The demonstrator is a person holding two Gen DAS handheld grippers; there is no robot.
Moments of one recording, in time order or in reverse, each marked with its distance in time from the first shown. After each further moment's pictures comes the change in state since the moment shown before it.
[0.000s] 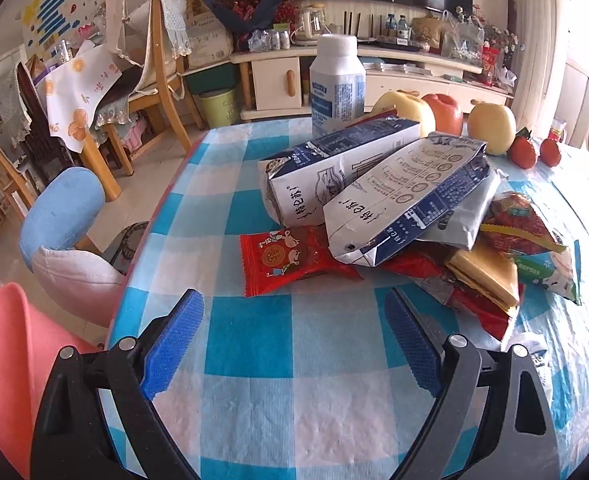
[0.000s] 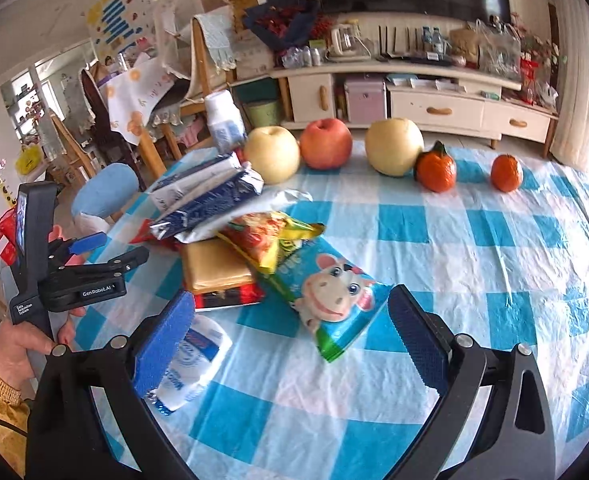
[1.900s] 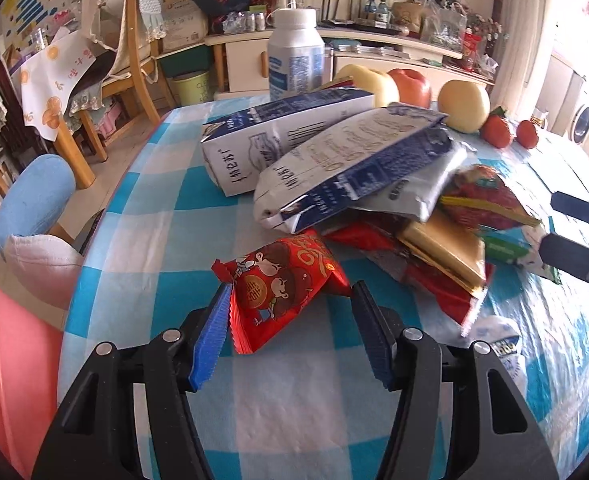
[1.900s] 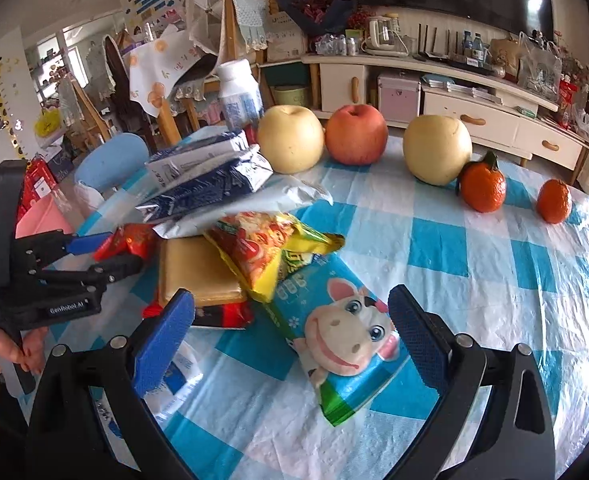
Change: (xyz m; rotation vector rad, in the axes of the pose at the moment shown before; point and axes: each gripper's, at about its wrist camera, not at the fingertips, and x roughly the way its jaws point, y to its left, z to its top) left arm -0.001 -0.025 -0.011 0.014 0.057 -0.095; right arm 0.053 0.003 0.016 -0.140 0.017 0.078
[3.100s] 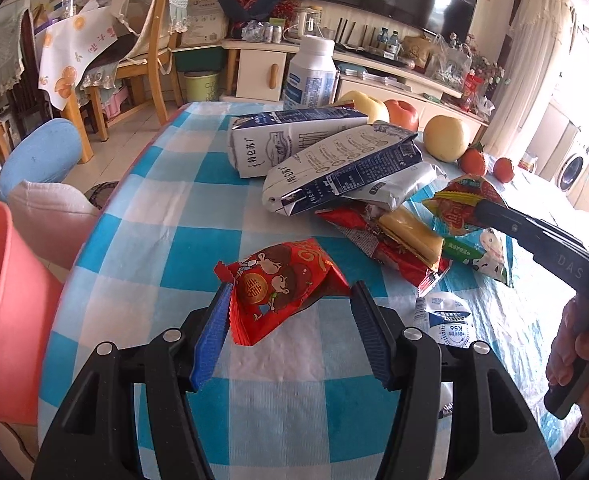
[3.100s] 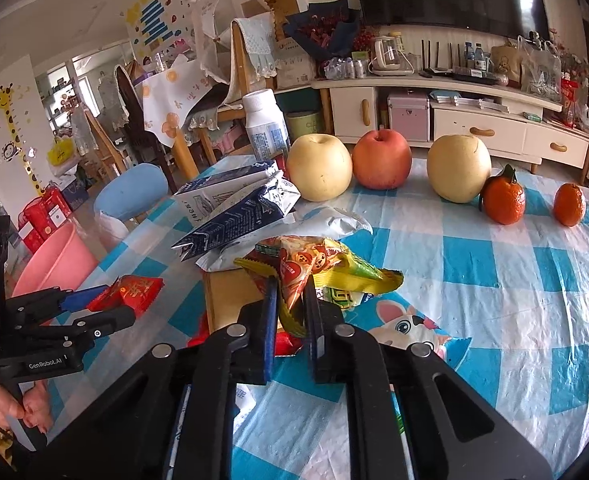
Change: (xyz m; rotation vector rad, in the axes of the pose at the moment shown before) left arm -0.043 0.022 -0.032 -0.162 -0.062 -0.082; right arm -0.006 0.021 0.003 0.048 -0.099 0.043
